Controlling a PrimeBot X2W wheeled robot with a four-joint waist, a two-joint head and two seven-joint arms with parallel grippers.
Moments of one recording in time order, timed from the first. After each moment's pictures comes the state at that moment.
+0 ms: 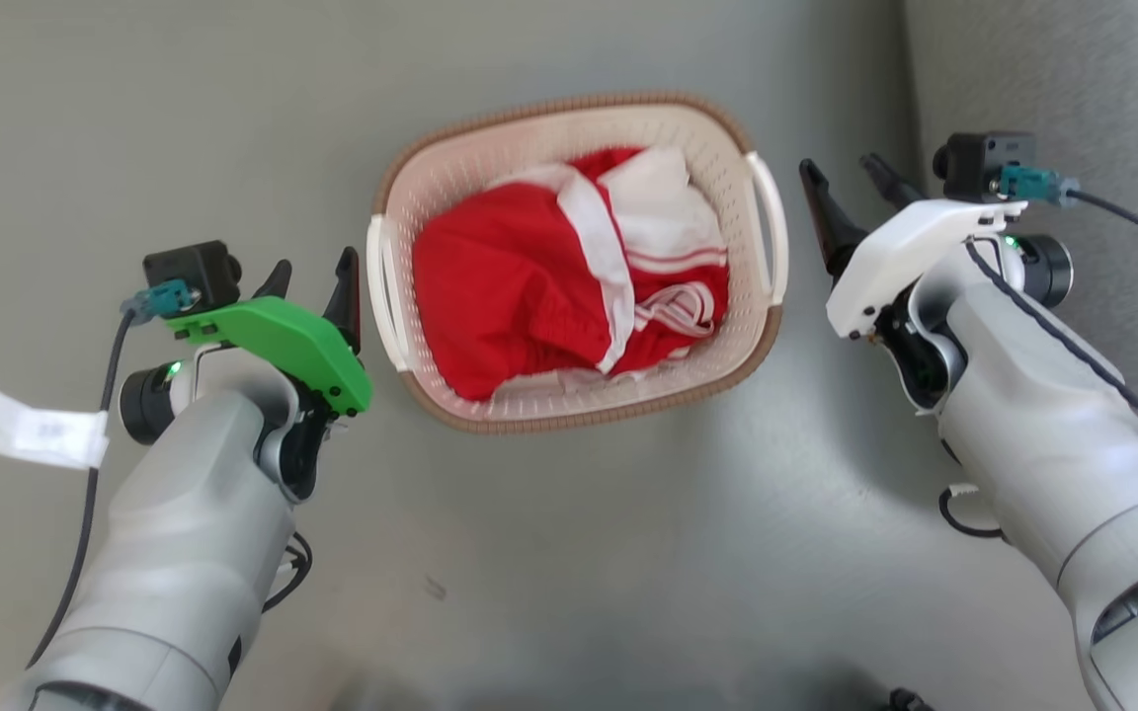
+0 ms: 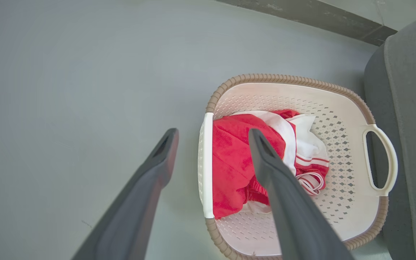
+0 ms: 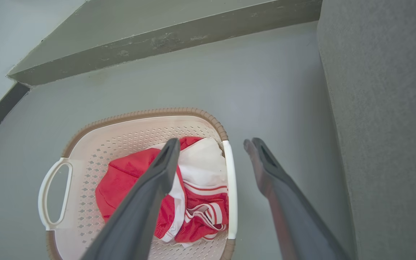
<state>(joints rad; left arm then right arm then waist) -0.85 0.05 -0.70 1.10 -0.99 -0.09 -0.25 -0.89 -0.13 0.71 1.10 0.76 0.09 -0.25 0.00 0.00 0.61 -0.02</state>
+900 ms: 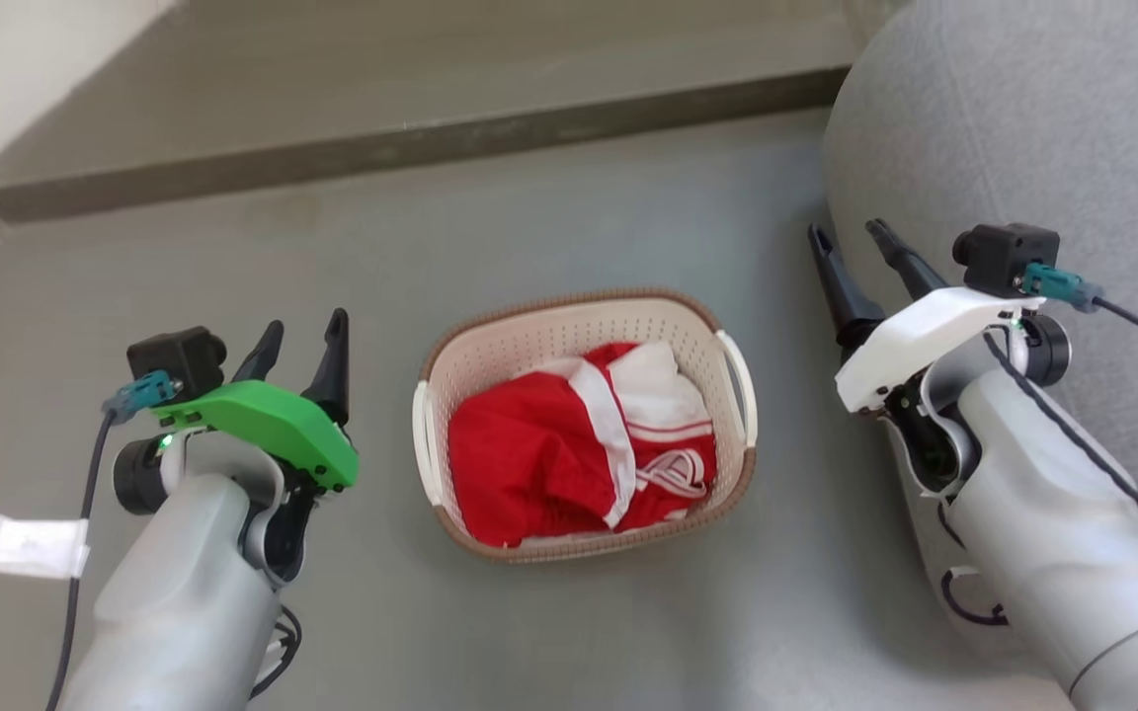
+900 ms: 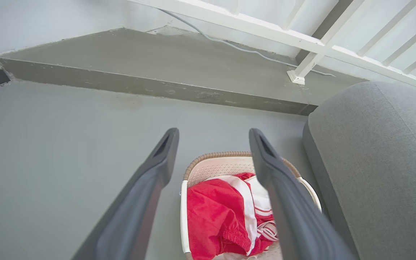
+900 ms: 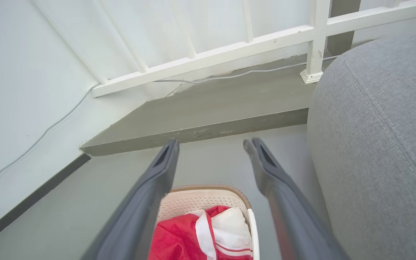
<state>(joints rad) -0.61 0.10 -0.51 0.85 -0.83 -0.09 -0.25 -0.63 -0.17 0.52 0.80 0.66 0.08 -0.25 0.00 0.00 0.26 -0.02</state>
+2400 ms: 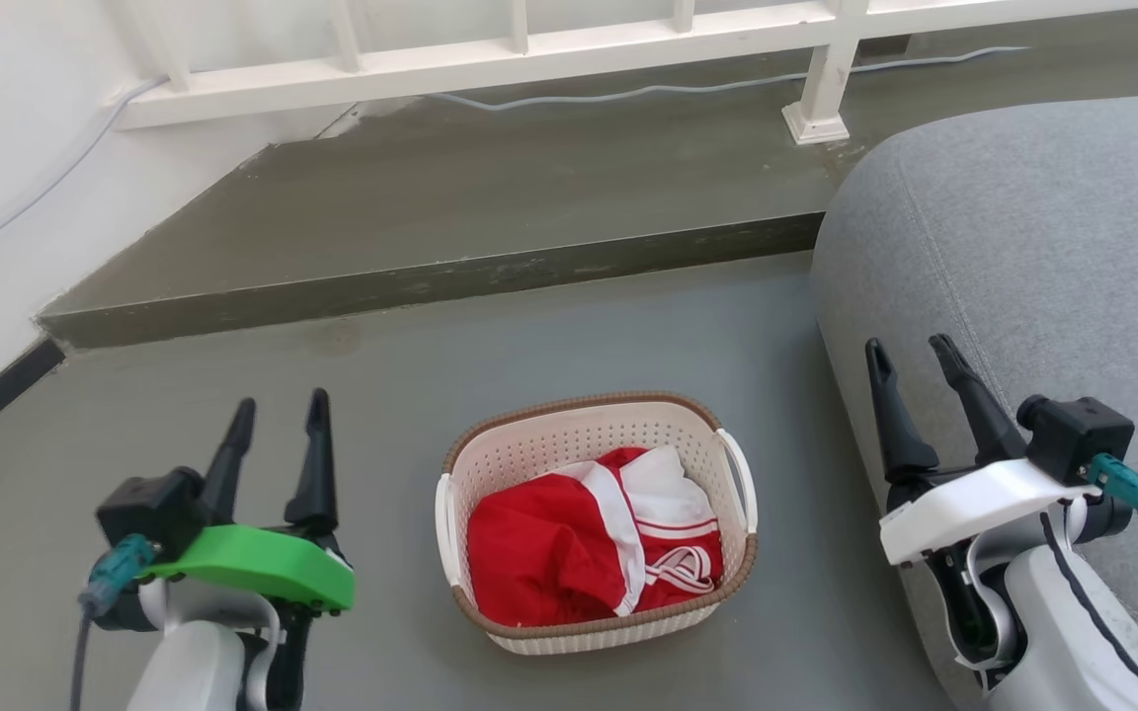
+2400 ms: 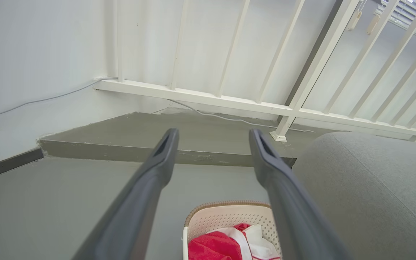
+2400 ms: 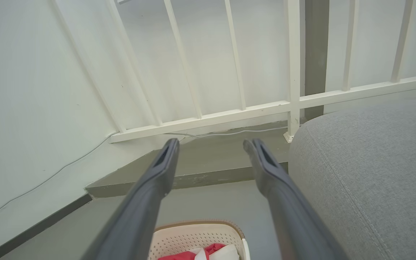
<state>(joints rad) -0.16 0.06 -0.21 0.28 -0.49 -0.05 -0.25 -0.14 -0.15 0.25 0.25 0.40 0.02 -0.25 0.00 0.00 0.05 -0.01</state>
